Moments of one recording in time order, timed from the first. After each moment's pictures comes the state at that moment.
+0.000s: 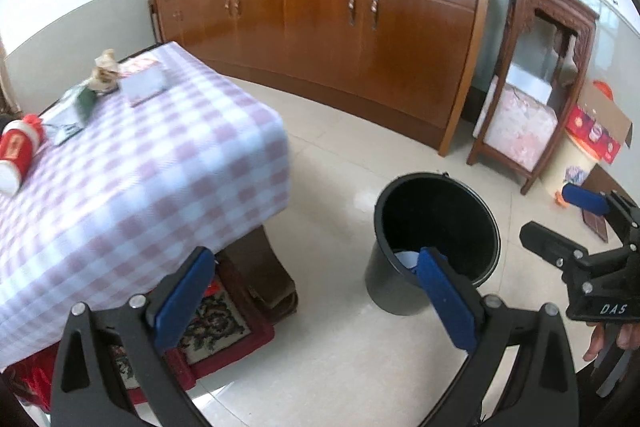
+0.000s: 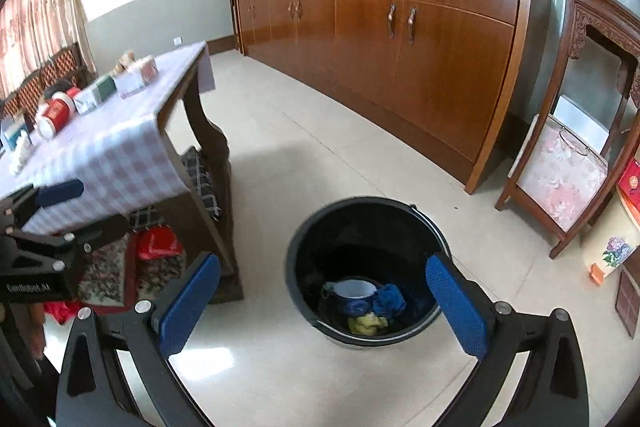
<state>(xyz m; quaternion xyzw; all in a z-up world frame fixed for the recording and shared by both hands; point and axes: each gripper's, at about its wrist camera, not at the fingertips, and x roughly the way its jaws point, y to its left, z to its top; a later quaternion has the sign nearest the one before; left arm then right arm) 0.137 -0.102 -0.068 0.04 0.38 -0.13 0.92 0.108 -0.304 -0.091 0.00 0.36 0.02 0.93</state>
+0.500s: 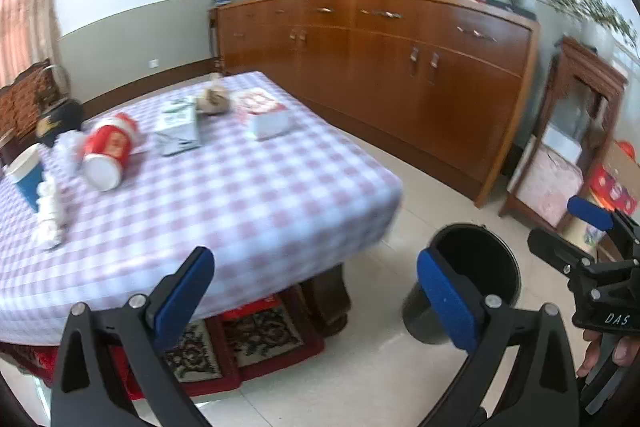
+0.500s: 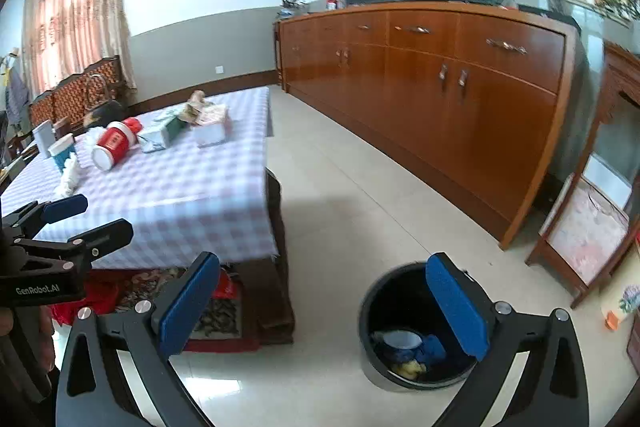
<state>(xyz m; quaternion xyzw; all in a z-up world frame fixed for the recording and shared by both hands) 0.112 -0.009 -0.022 -0.01 0.32 -0.05 0.95 0.112 -0.220 -0.033 -0.02 0.29 0.08 0.95</state>
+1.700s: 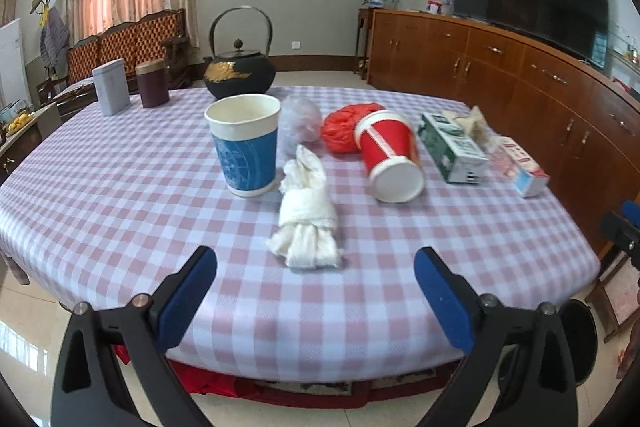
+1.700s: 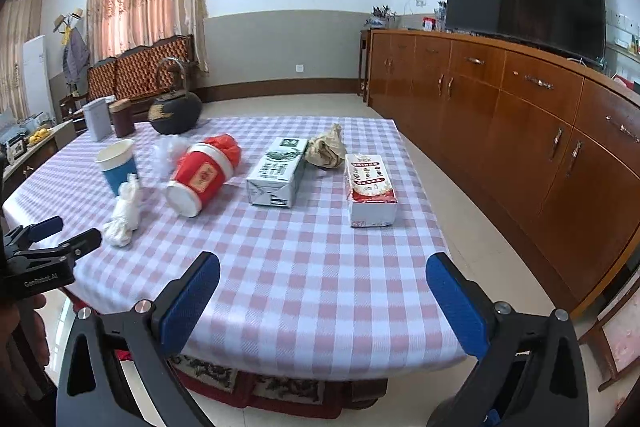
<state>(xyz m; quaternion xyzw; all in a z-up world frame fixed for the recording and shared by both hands) 0.126 0.224 -0.035 -0.09 0.31 0.17 0.93 0.208 -0.028 -0.007 -0.08 0.28 0.20 0.94</state>
